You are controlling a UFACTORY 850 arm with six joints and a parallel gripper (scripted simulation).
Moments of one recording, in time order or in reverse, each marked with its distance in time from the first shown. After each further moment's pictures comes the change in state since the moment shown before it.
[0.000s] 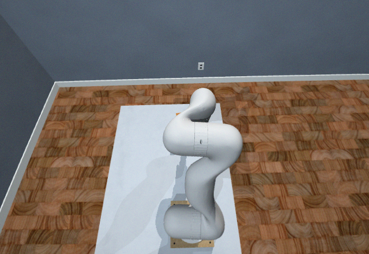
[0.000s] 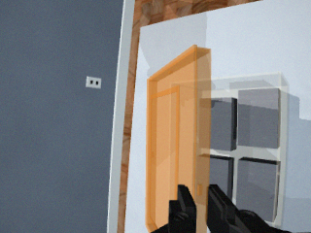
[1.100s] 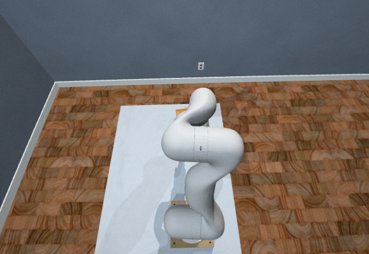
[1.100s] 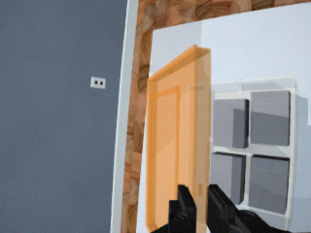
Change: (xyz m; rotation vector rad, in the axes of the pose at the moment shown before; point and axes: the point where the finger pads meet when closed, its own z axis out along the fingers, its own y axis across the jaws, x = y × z) arm 0.000 -0.028 -0.018 -0.001 0.000 0.000
